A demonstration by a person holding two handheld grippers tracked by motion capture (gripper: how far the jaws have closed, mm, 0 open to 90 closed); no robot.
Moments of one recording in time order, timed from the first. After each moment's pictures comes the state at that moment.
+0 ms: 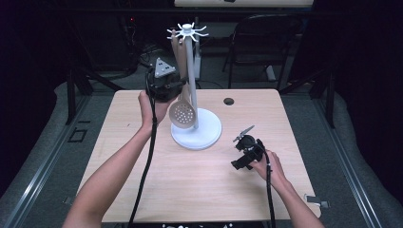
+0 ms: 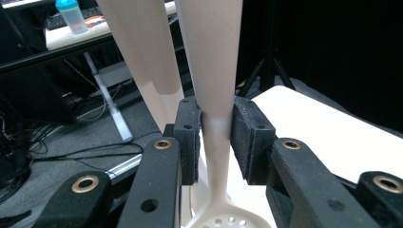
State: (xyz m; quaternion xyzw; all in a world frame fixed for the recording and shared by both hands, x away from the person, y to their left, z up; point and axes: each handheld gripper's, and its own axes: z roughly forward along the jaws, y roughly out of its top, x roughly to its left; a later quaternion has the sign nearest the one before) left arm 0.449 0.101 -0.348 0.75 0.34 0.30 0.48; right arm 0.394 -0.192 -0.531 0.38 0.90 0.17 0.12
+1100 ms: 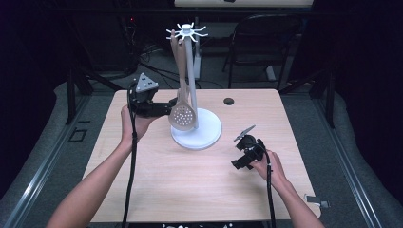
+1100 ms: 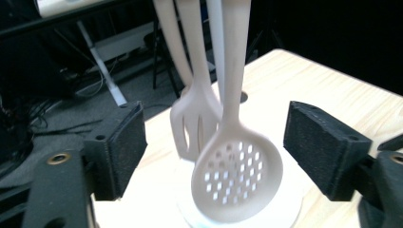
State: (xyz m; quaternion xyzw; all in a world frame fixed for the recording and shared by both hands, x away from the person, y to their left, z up) left arm 0.413 0.150 -0.371 0.77 0.35 0.28 0.45; right arm 0.393 -0.193 -0.530 0.38 0.90 0.18 0.12
